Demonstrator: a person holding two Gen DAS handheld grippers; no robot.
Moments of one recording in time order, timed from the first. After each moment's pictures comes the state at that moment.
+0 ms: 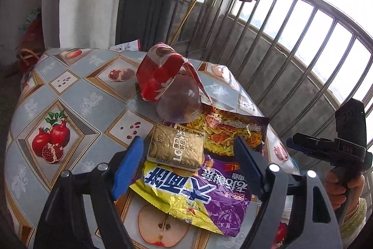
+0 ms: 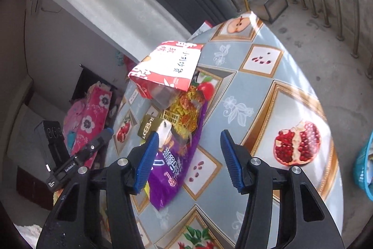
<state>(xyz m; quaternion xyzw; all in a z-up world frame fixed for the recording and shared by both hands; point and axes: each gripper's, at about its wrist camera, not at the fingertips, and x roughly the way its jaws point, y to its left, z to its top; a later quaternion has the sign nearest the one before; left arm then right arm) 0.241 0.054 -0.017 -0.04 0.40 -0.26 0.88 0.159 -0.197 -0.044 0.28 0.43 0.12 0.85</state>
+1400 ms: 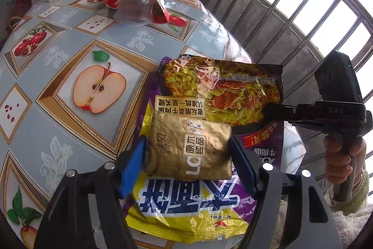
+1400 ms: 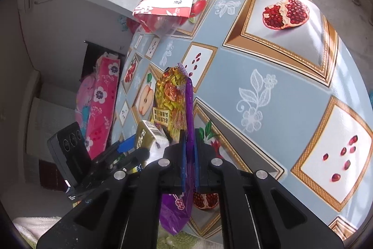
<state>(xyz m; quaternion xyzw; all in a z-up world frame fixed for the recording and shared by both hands) 0.090 0.037 -0.070 -0.03 0.49 -0.29 0.82 0.073 -0.161 -0.060 0.32 0.53 0.15 0.77</state>
